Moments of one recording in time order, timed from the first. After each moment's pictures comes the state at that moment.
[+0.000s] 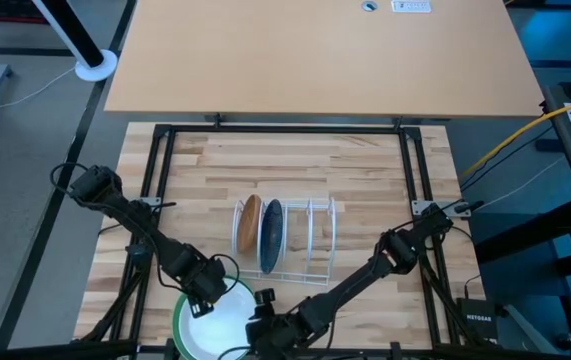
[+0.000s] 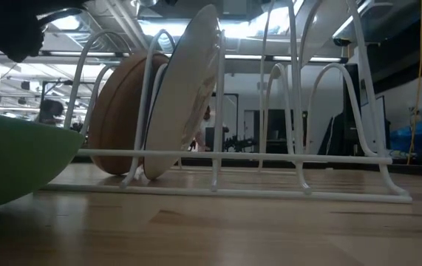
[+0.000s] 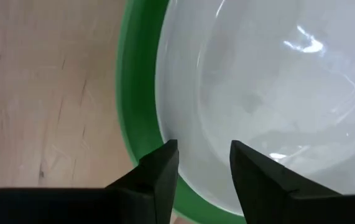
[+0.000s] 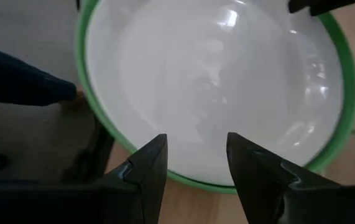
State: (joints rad) left arm -0.66 1.63 1.02 -0.82 0.19 -1.11; right arm 0.62 2.50 2.25 -0.64 0.36 0.22
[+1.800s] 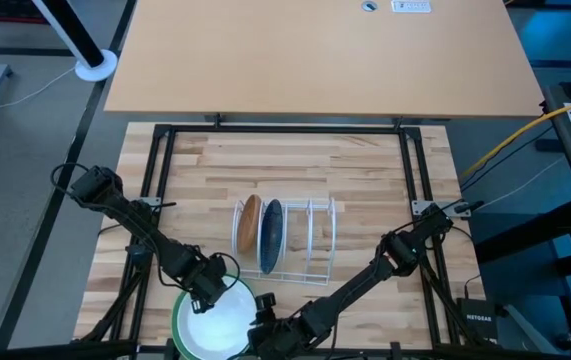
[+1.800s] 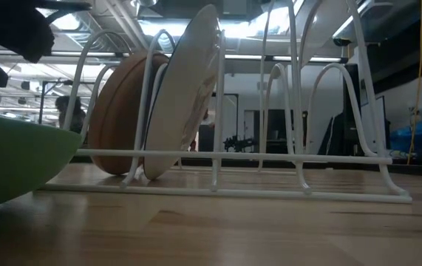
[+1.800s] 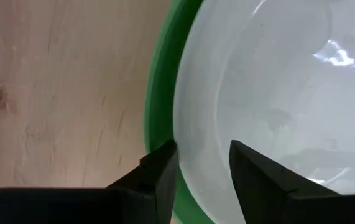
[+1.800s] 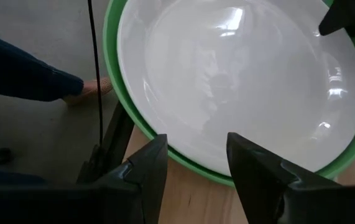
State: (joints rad) left arm -0.65 1.64 1.02 -0.84 0.06 -1.03; right arm 0.64 2.51 2.24 -0.63 0.35 0.20
